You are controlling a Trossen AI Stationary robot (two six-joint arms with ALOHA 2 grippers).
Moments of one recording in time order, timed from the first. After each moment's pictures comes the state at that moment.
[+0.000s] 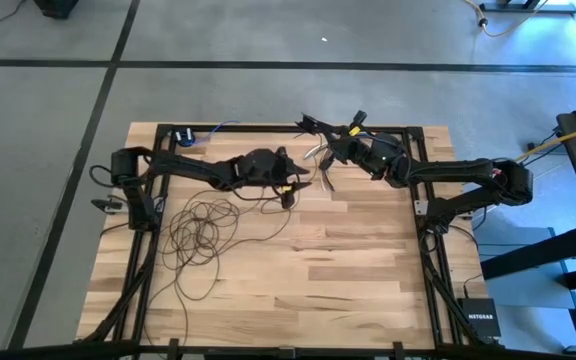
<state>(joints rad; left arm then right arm) 0.22 1.78 1.00 0.48 0.03 0.03 -0.31 1.30 0.72 0.73 0.32 -0.69</state>
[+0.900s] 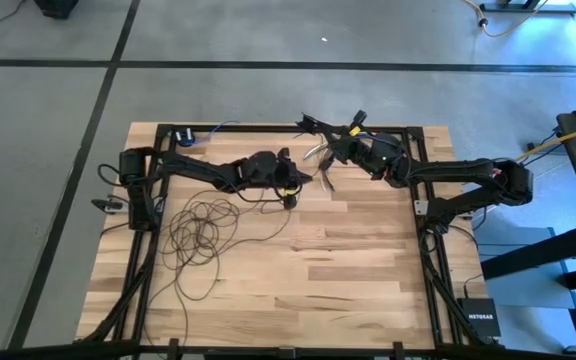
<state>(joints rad) 0.23 1.84 1.00 0.56 0.01 0.13 -0.31 1.30 0.72 0.74 0.32 -0.68</state>
